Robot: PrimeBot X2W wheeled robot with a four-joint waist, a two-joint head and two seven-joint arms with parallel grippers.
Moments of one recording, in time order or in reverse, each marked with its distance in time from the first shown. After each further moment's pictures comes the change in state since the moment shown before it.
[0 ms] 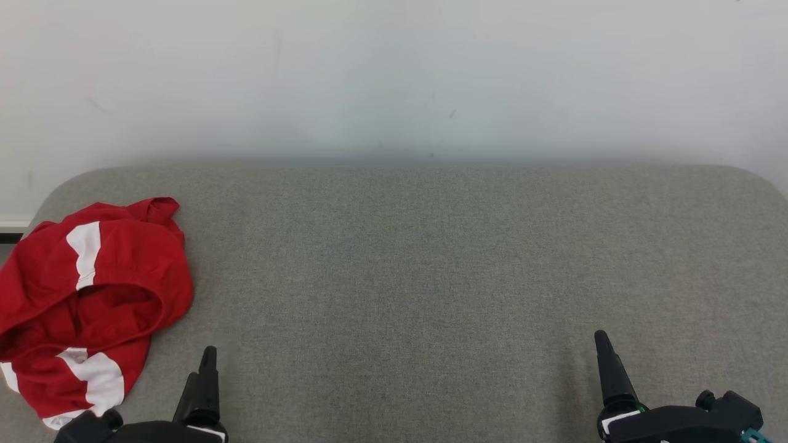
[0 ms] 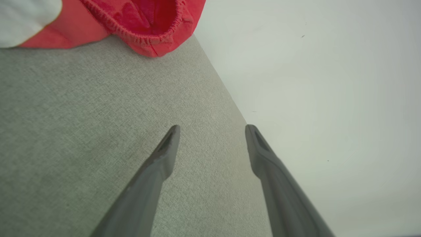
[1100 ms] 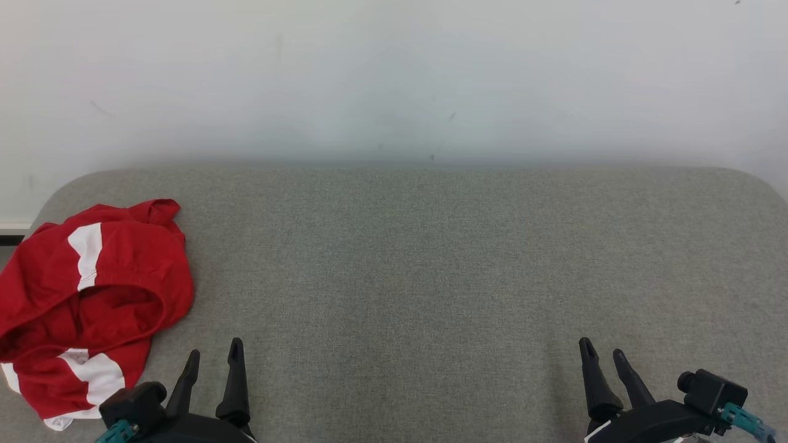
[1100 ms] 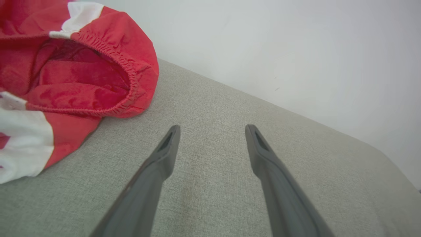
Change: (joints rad) left arm -0.018 0.069 -0.148 -0.003 0.525 0.061 -0.132; right arm 0.002 -0.001 -0.034 -0.006 -0.511 0.001 0.056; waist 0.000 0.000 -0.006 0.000
